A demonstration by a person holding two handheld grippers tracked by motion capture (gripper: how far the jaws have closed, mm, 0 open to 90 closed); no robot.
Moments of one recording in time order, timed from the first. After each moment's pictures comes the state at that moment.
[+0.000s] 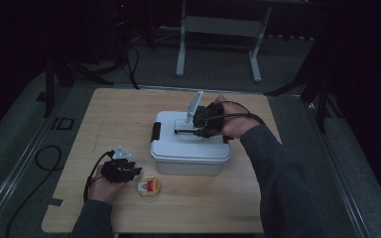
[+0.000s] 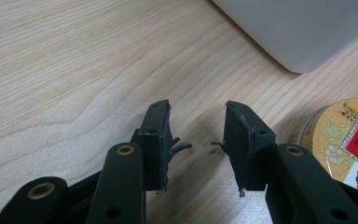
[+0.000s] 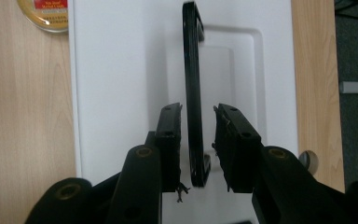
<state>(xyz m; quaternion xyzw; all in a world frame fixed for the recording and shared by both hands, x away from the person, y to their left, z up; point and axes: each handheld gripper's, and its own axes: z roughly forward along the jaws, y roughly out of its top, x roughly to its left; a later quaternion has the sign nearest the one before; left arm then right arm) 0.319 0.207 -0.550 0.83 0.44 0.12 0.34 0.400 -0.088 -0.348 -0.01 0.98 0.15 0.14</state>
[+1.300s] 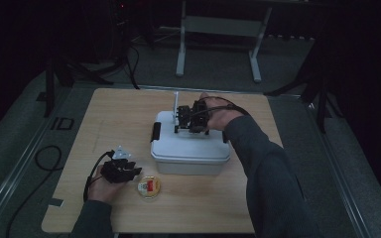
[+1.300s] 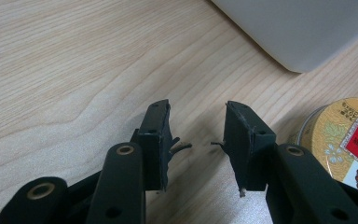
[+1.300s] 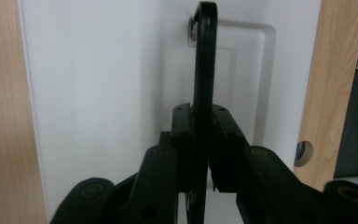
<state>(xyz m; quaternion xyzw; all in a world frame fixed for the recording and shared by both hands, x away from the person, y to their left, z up) 0.319 0.207 -0.550 0.83 0.43 0.12 0.34 0.419 -0.045 -0.360 -0.03 0.99 0.04 0.13</state>
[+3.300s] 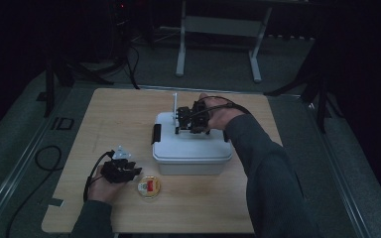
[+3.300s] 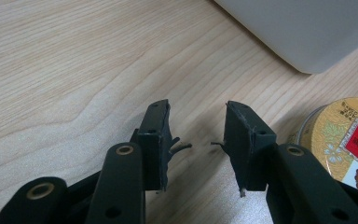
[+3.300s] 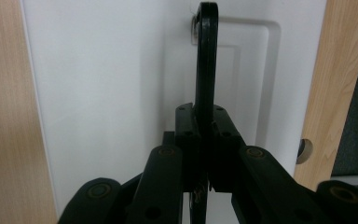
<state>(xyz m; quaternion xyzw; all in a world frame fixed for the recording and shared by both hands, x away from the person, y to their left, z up) 0.319 0.207 -0.550 0.83 0.43 0.12 0.34 0.416 -0.044 -0.359 -0.05 0.99 0.02 0.13</state>
